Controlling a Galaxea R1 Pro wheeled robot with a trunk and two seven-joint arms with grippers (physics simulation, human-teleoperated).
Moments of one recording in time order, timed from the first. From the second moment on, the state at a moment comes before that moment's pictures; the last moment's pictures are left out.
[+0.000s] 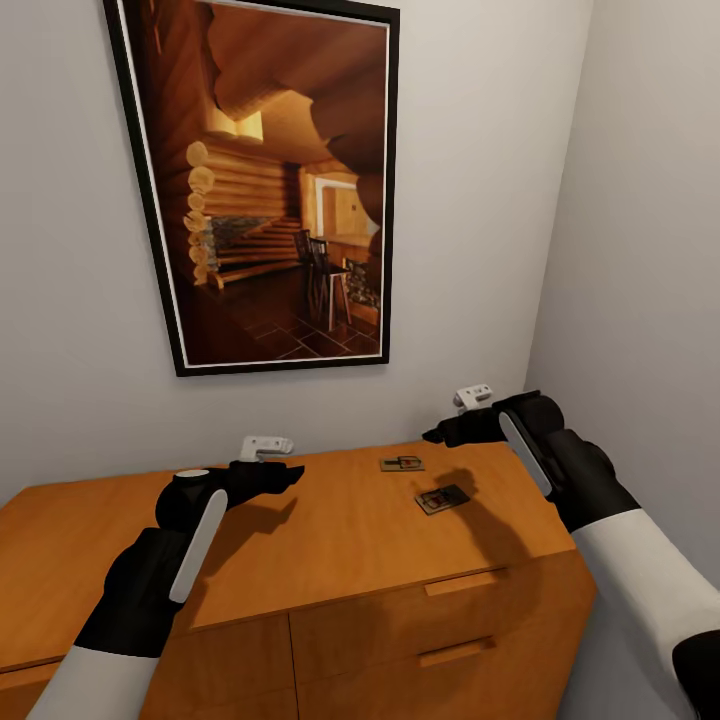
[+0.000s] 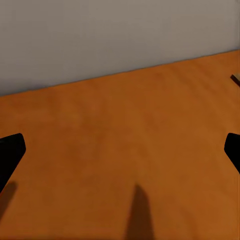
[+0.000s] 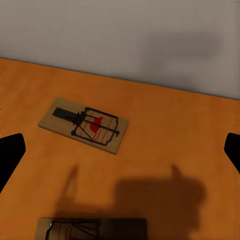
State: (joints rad) left arm -0.56 0.03 -0.14 -1.47 0.21 0.92 -0.05; right arm -0.94 -0.19 0.32 -1.16 -0.18 1.04 0.33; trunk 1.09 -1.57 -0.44
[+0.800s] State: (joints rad) left arm -0.56 0.03 -0.25 -1.47 0.21 0.92 -0.11; right arm -0.96 -0.19 0.32 -1.15 -0.18 1.04 0.33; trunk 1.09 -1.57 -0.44
